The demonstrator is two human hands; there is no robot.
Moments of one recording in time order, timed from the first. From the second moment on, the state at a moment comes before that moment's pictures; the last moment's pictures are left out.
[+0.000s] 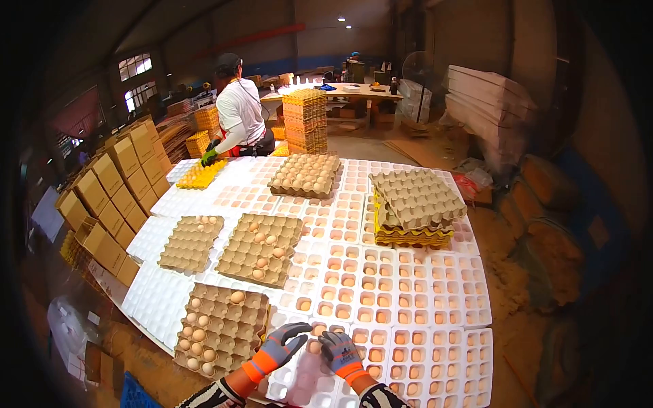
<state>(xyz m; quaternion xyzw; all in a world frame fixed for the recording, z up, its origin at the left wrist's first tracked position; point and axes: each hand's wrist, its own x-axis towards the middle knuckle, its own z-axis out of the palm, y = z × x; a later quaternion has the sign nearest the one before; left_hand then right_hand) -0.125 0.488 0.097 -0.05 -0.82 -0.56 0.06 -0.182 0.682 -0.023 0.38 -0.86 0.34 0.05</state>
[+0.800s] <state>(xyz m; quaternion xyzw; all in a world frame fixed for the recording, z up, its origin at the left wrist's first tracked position) -0.059 0.486 0.128 -0.06 -0.85 -0.52 0.06 -0.175 0.681 -0.017 0.38 -0.86 0.31 0.11</state>
